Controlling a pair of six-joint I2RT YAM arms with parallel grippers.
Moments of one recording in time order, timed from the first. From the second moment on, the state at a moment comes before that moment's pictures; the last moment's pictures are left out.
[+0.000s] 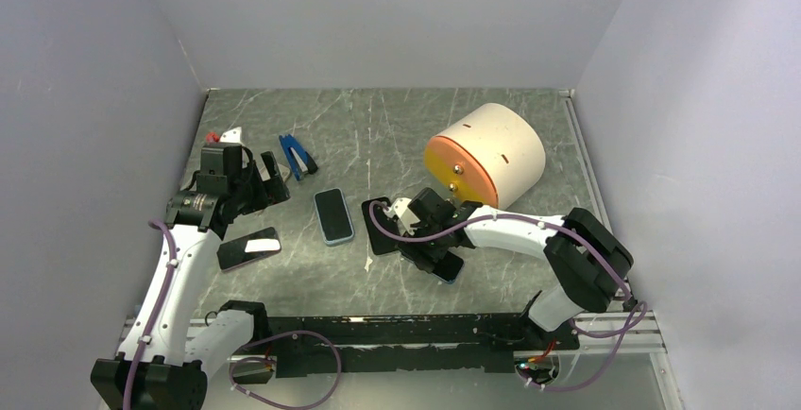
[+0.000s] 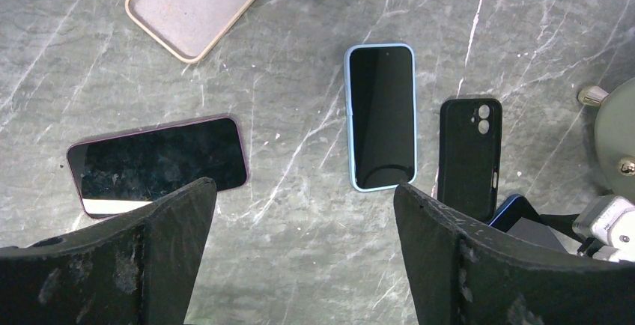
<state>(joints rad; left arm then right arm) -0.09 0.94 1.00 -0.84 -0.04 -0.41 0.85 1.54 0.81 -0.40 -0.07 -0.13</state>
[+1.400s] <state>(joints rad) -0.09 0.94 1.00 -0.84 -0.04 -0.41 0.86 1.47 0.92 -0.27 -0.09 0.16</state>
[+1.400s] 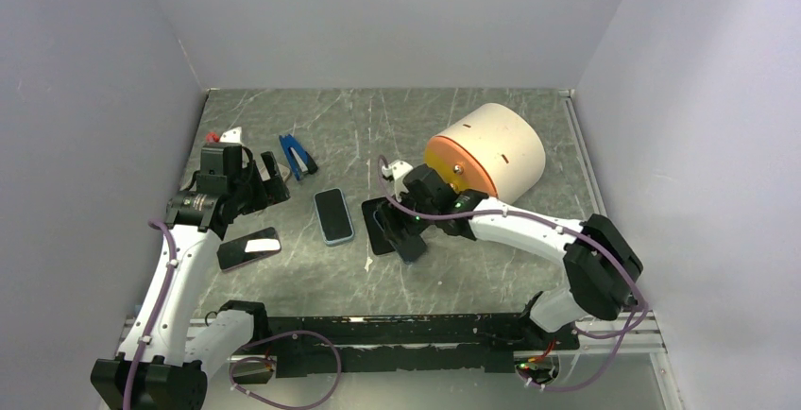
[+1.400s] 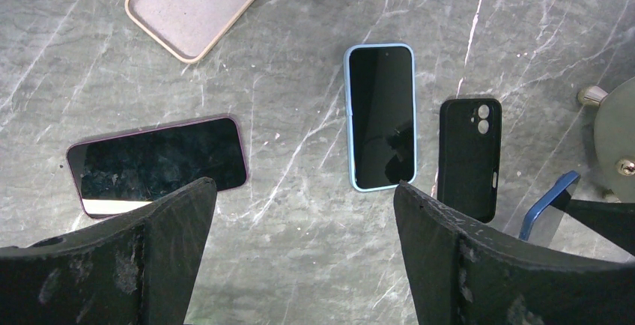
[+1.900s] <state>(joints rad) -0.09 0.93 1.00 -0.84 -0.04 -0.41 0.87 1.61 1.08 -0.18 0.06 0.43</state>
